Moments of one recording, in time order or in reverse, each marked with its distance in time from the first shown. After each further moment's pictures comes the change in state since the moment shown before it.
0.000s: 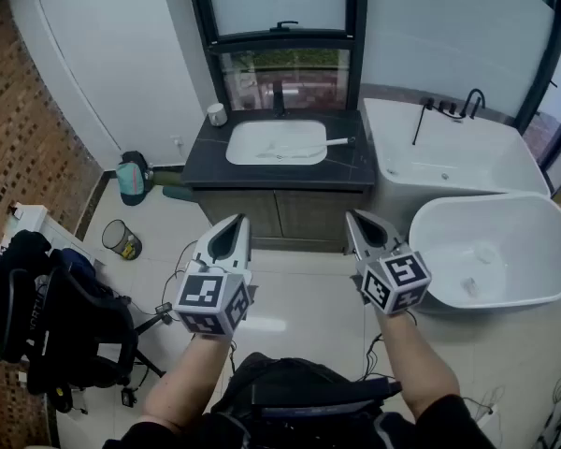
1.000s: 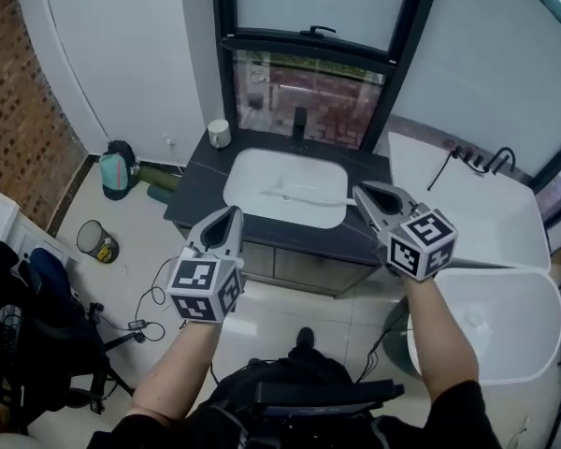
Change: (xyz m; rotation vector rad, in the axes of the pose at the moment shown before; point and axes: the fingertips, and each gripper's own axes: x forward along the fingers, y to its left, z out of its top) left arm 0.394 0.317 0.001 -0.086 0.045 0.090; right arm 0.491 -0.183 0.052 -0.185 0.199 0.230
